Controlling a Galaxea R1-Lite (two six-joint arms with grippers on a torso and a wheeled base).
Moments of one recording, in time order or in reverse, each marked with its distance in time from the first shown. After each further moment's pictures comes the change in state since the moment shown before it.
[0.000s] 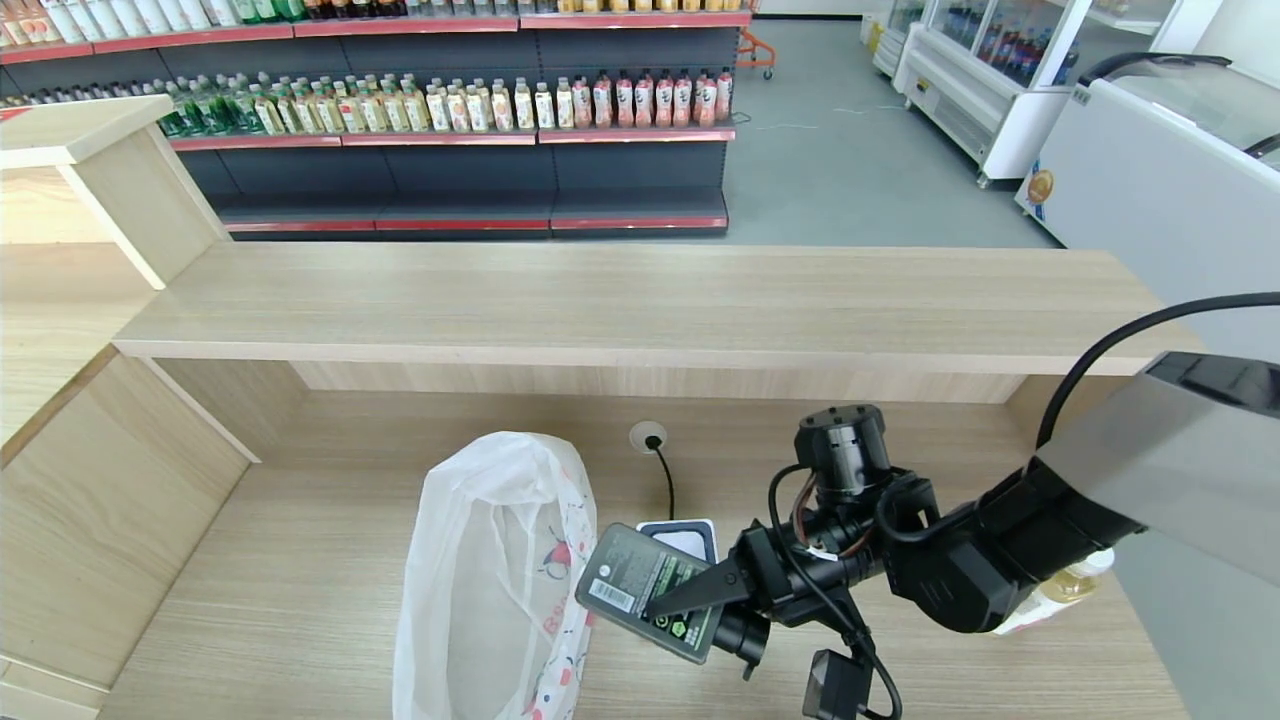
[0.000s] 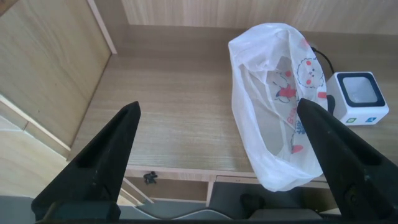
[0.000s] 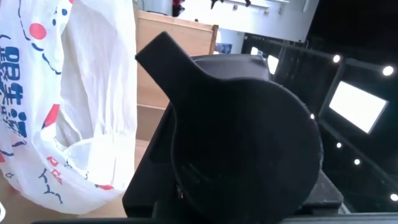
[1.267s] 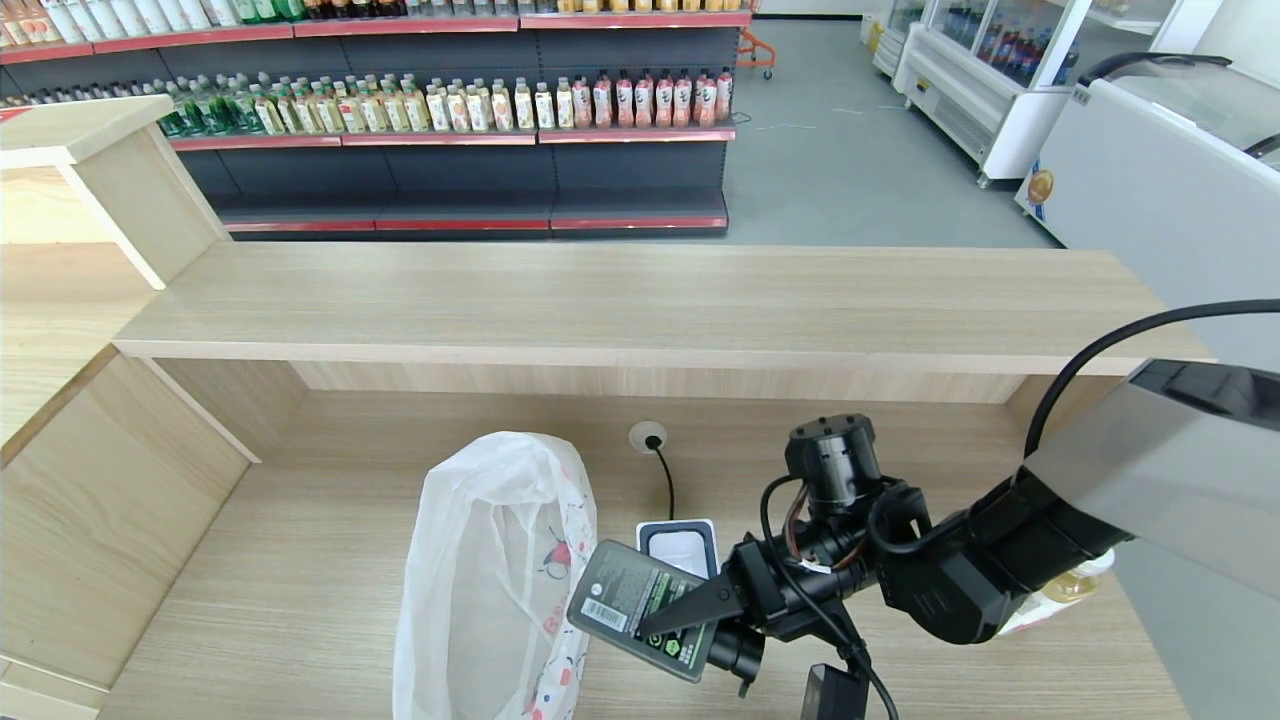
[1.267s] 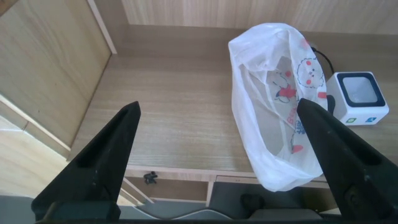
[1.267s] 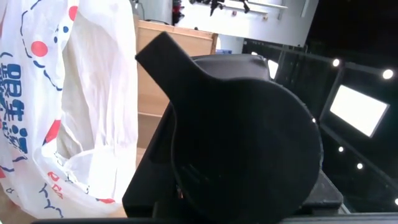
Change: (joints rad) left arm 0.000 0.000 0.000 0.000 0.000 0.000; right arm 0.023 0.009 0.010 0.000 0.000 -0.001
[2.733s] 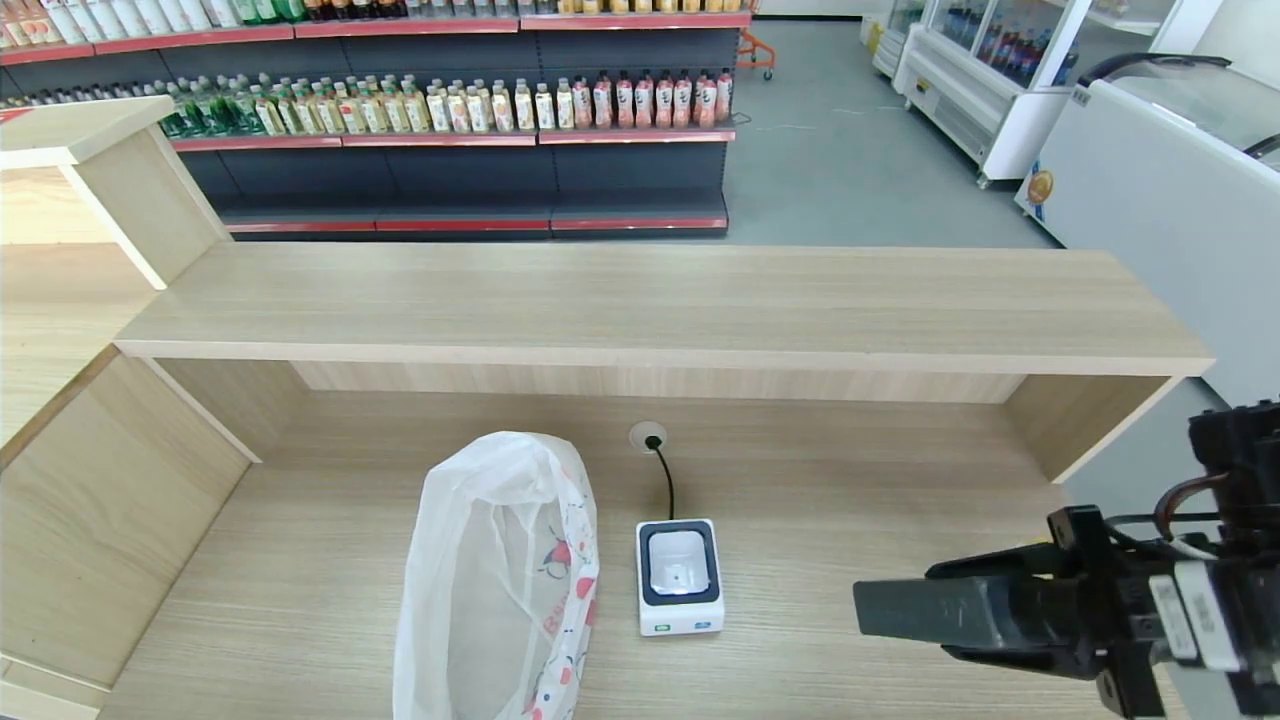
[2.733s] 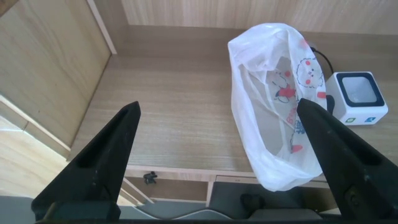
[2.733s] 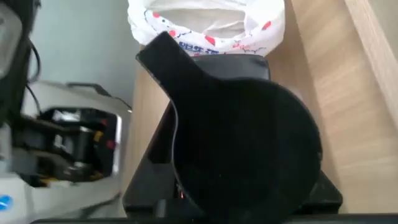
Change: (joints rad) left arm 0.000 0.000 0.000 0.000 0.000 0.000; right arm -0.462 -0.735 0.337 0.609 -0.219 1.235
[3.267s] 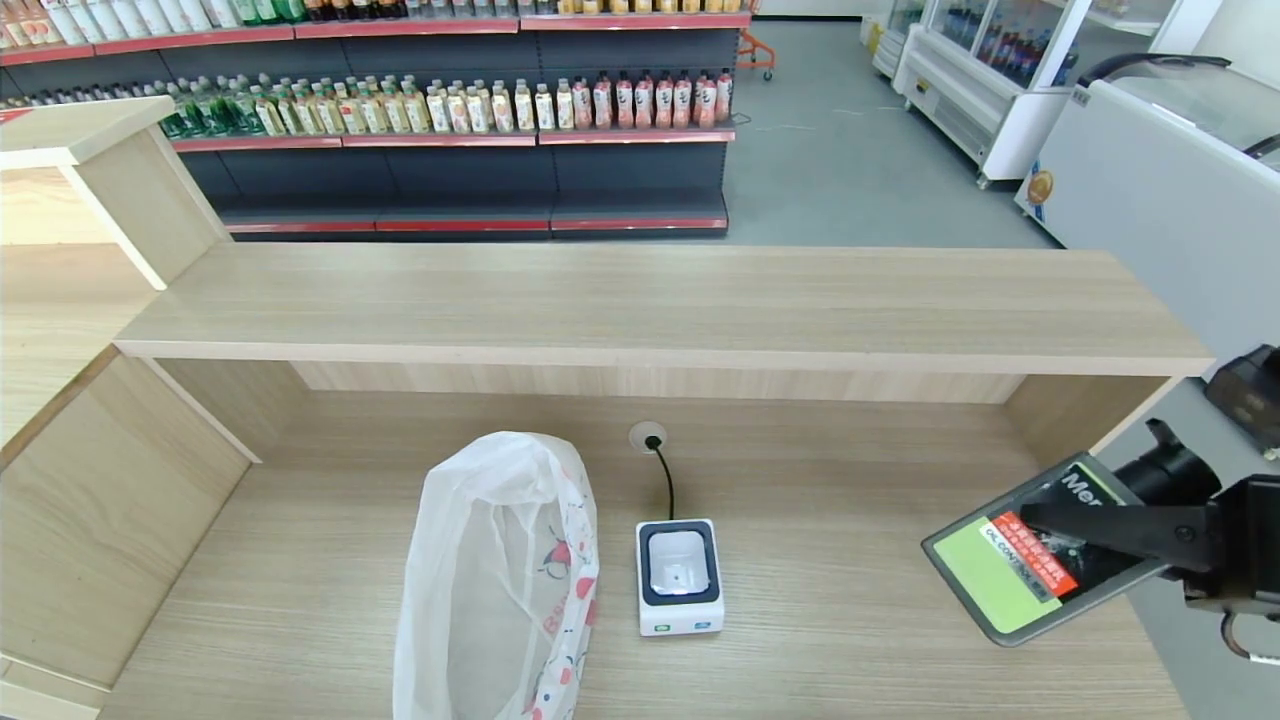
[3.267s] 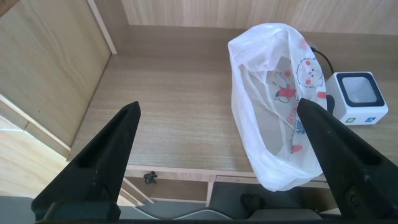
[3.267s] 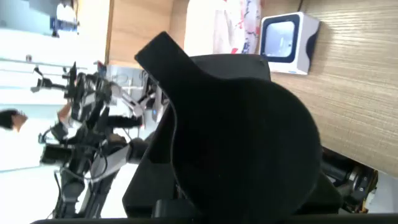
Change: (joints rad) left arm 0.000 0.000 0.000 0.000 0.000 0.000; right arm -0.059 -0.261 -0.006 -0.068 -0.195 1.817
